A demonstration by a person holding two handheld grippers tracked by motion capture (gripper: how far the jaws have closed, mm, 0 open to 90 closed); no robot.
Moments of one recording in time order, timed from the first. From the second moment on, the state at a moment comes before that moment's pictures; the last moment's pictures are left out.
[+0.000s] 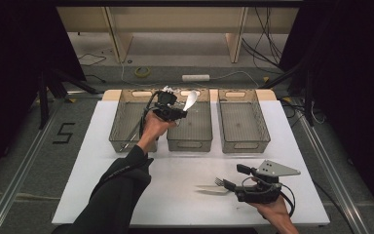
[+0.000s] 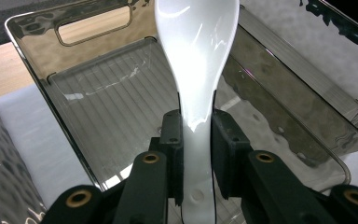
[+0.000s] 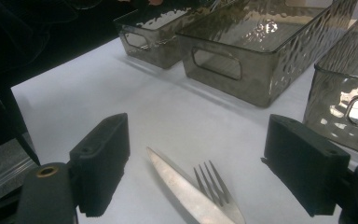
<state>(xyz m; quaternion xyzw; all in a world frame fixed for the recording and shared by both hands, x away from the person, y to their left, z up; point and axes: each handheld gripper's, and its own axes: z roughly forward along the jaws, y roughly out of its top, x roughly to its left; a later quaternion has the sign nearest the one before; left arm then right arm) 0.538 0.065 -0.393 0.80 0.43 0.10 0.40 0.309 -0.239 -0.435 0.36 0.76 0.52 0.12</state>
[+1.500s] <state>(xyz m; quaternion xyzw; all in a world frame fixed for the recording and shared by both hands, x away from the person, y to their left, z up) 0.540 0.059 -0.399 0.81 0.45 0.08 0.38 0.308 -0.240 -0.435 0.36 0.76 0.52 0.12</state>
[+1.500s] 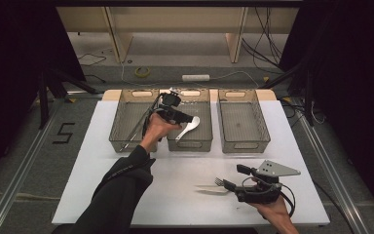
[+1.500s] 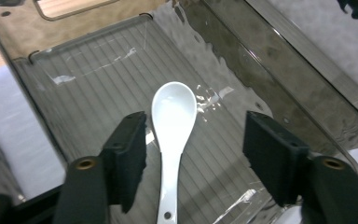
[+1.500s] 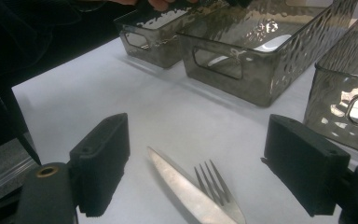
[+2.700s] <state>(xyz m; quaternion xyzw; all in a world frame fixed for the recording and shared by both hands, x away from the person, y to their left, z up) 0.428 0.149 -0.388 0.82 0.37 0.10 0.43 0.329 -0.246 -0.425 0.31 0.87 0.35 0.14</state>
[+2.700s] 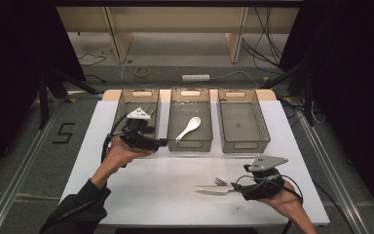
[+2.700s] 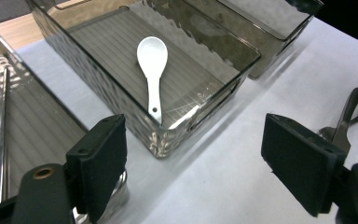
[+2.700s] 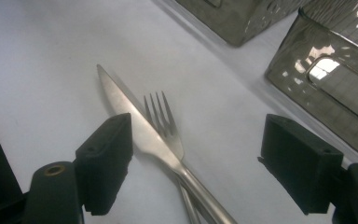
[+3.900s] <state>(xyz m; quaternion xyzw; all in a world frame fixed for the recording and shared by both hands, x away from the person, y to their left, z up) 0.365 0.186 -0.414 0.77 0.37 0.13 0.50 0.355 -0.238 -0.434 0.28 0.93 0.22 0.09</state>
